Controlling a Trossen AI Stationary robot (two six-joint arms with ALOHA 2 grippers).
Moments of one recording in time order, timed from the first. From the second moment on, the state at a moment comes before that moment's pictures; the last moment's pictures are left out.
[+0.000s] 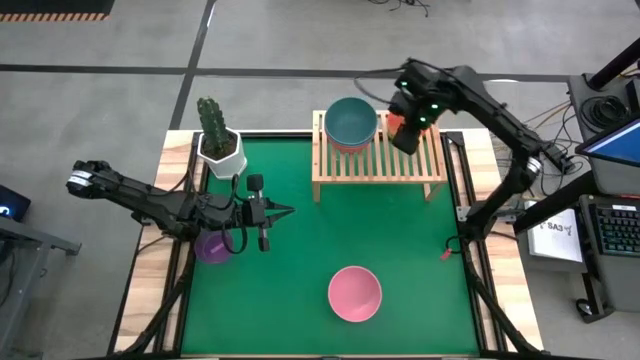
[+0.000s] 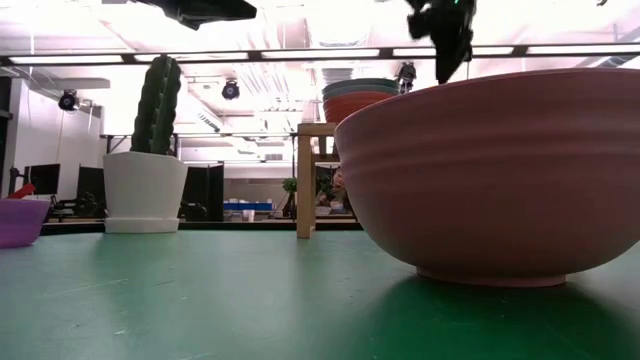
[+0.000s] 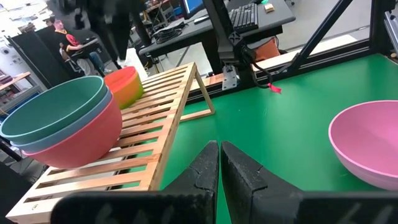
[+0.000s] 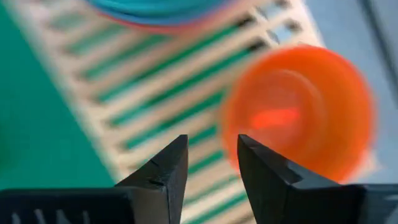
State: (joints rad) left arm -0.25 1.03 0.70 0.13 -0.46 0.27; right arm -0.67 1.62 1.95 -1.55 -0.03 -0.20
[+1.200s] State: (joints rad) left arm -0.11 1.02 0.73 0.09 -0.45 0.02; right arm -0.37 0.88 1.11 -0.57 -0.42 -0.25
